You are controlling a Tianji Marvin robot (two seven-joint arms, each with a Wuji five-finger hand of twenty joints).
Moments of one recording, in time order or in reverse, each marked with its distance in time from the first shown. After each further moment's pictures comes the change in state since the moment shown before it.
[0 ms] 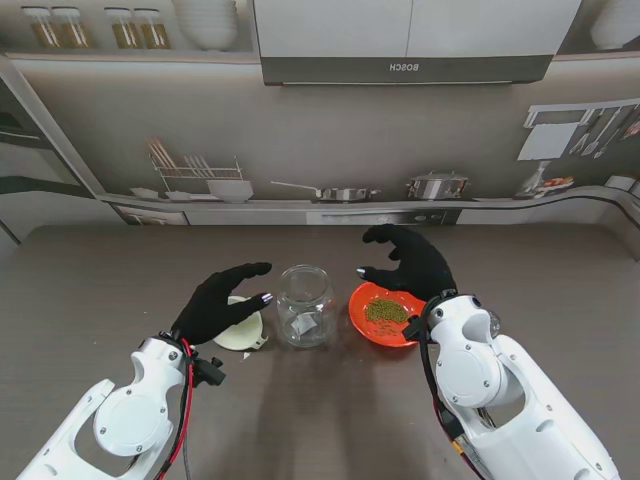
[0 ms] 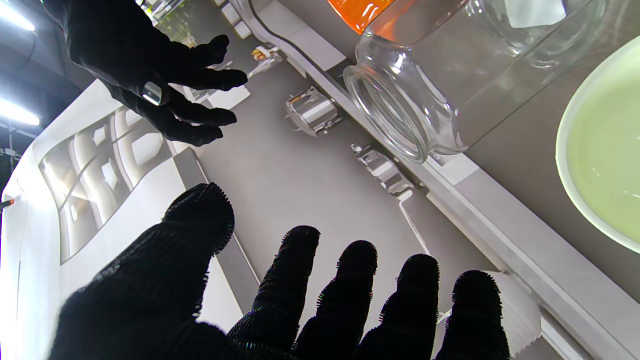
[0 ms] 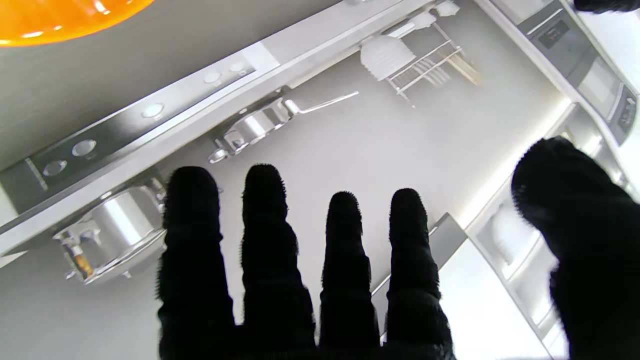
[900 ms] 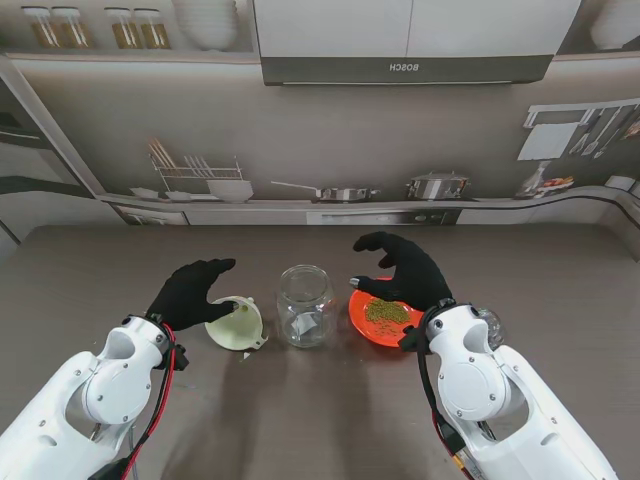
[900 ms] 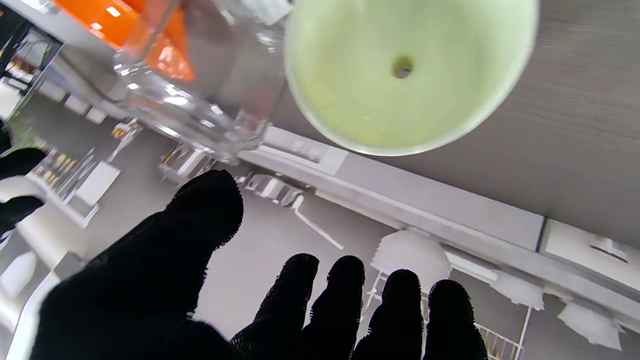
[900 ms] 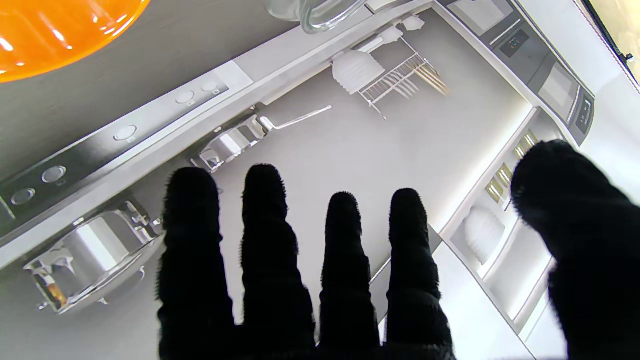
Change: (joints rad) left arm -0.101 0.045 -0.062 0.124 0.364 0.093 -0.123; right arm -0.047 0.000 0.012 -0.038 0.028 -0.056 0.021; left_hand -0.012 -0.125 0.158 -0.001 -0.180 0.029 -0.057 -0.037 -0.134 -0.082 -0.017 -0.002 -0.112 -0.122 -0.018 0.000 -0.049 -0.180 -0.016 -0.048; right_hand 0.000 0.019 -0.012 0.001 0.000 0.000 0.000 -0.001 0.000 0.004 -0.012 0.000 0.000 0.000 -0.001 0.000 -0.010 0.000 -0.001 0.000
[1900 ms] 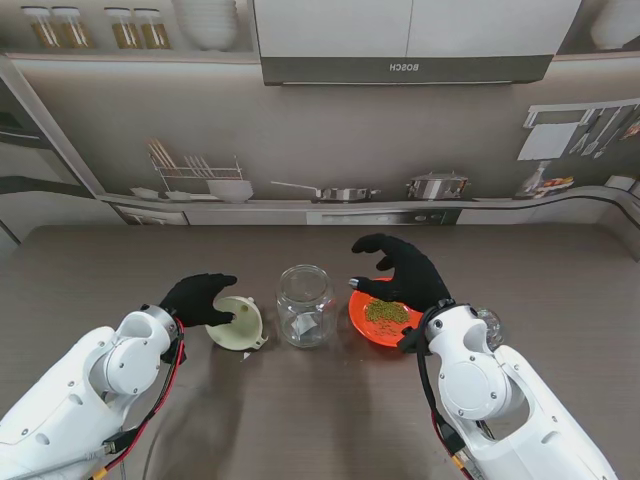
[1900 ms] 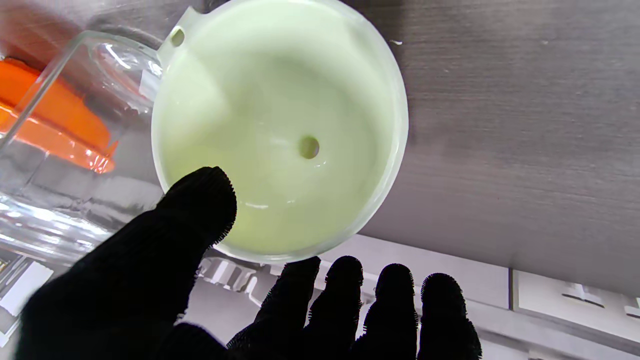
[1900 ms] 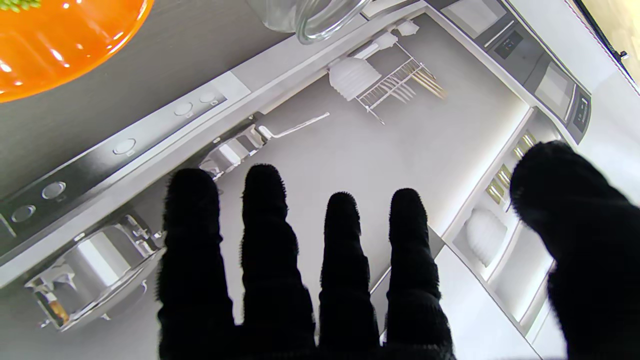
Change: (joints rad) left arm -0.204 0.039 0.143 0.251 0.062 0.017 -0.107; right arm 0.004 0.000 -0.001 0.008 0.032 -0.006 0.016; left_hand -0.041 -0.030 0.045 -0.005 0.001 0.011 0.008 0.018 -0.011 -0.013 0.020 0.002 0.012 -0.039 0.050 0.000 0.056 -0.042 -0.010 -0.034; right_hand 0.000 0.004 0.000 0.010 0.000 0.000 0.000 0.000 0.000 0.010 -0.001 0.000 0.000 0.000 0.000 0.000 -0.010 0.000 -0.005 0.000
